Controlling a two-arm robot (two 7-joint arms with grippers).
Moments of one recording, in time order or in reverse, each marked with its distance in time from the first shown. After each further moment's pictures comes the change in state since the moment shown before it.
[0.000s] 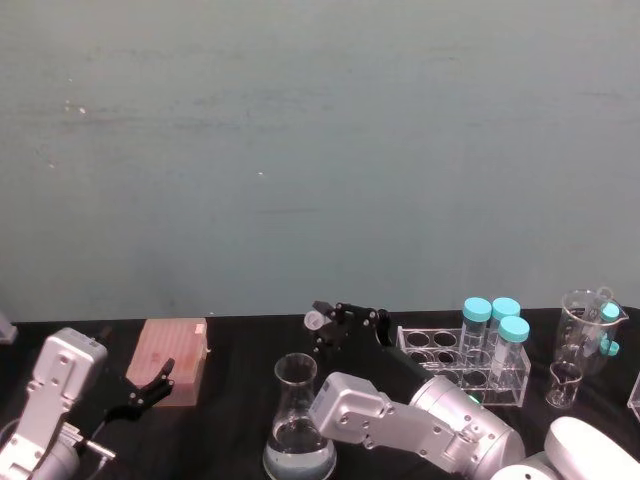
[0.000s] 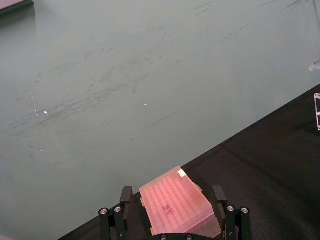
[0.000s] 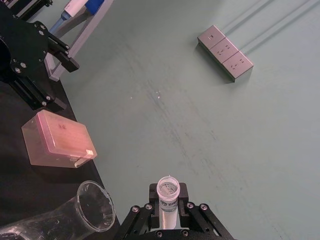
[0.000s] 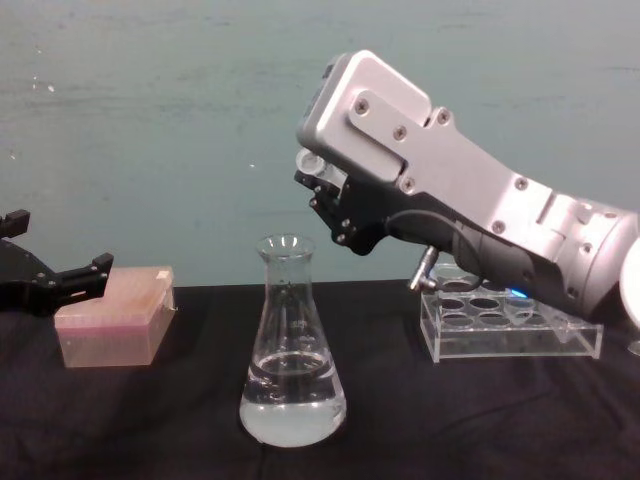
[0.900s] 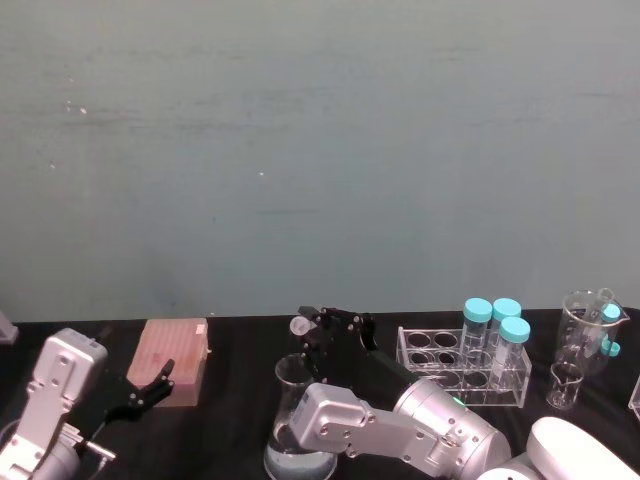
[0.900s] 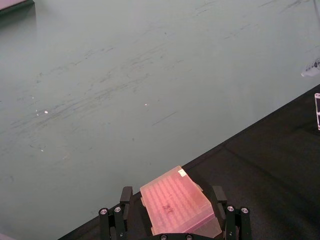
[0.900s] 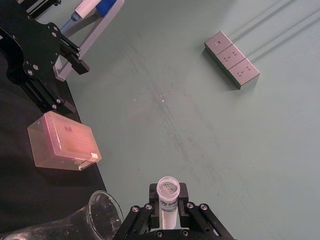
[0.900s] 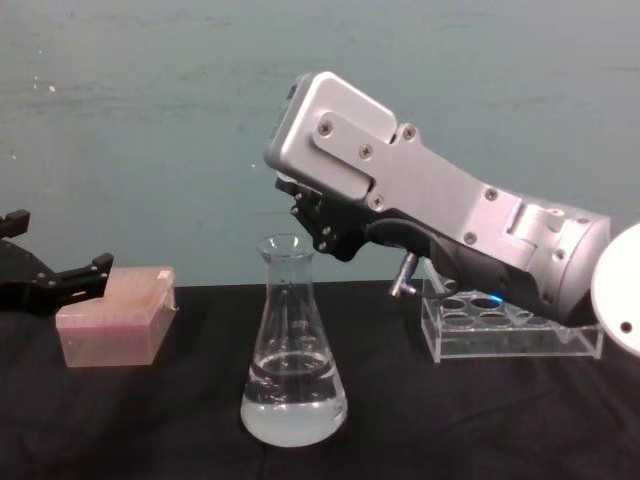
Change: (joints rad) left arm 0.000 0.000 0.000 0.000 0.000 0.000 0.000; right arm 0.020 -0.012 -0.033 0.022 -0.039 0.006 -0.015
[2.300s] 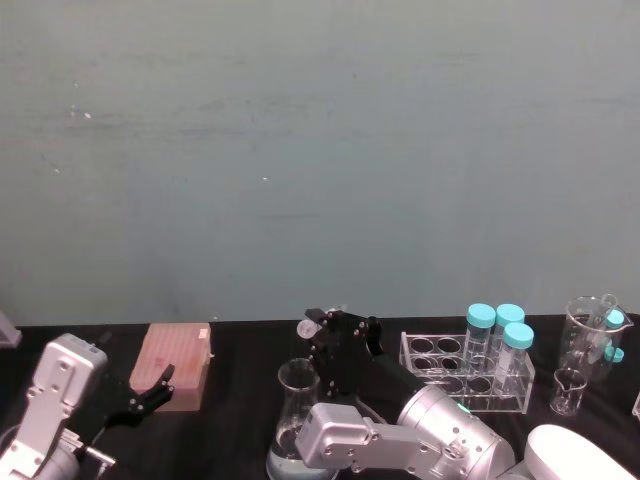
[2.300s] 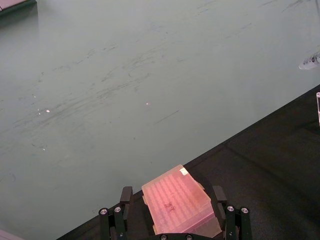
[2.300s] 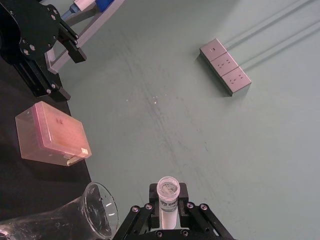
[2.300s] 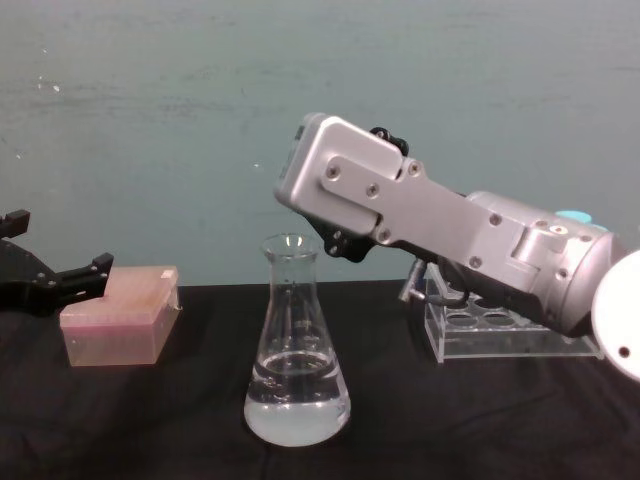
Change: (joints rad) left arm 0.000 0.000 0.000 0.000 0.000 0.000 0.000; right arm 0.024 0.006 -0.016 0.062 -0.071 -0.050 -0.091
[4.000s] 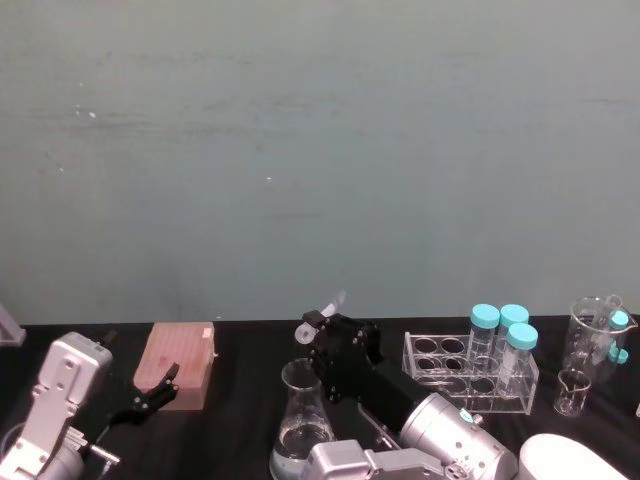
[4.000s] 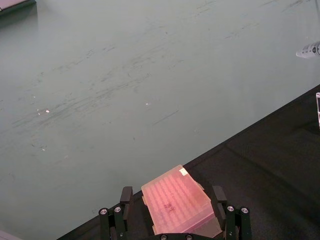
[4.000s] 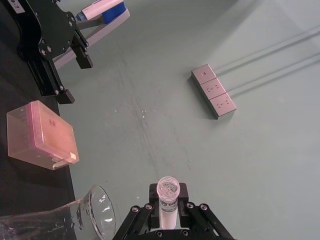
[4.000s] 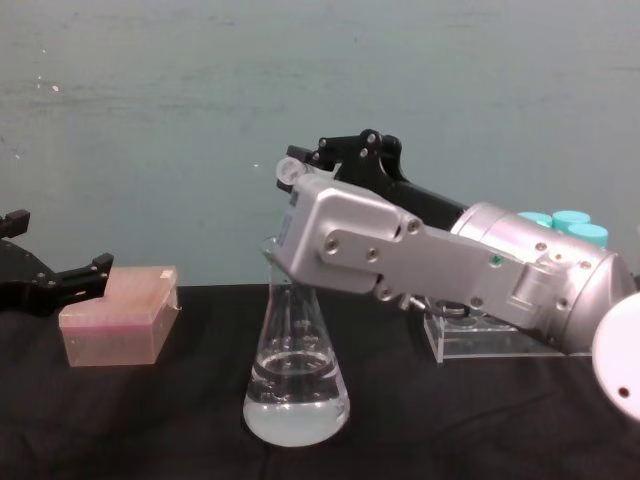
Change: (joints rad) left arm 0.000 0.000 0.000 0.000 0.000 0.000 0.000; right arm 0.025 0.022 -0.057 0.051 -0.132 -0.071 -0.157
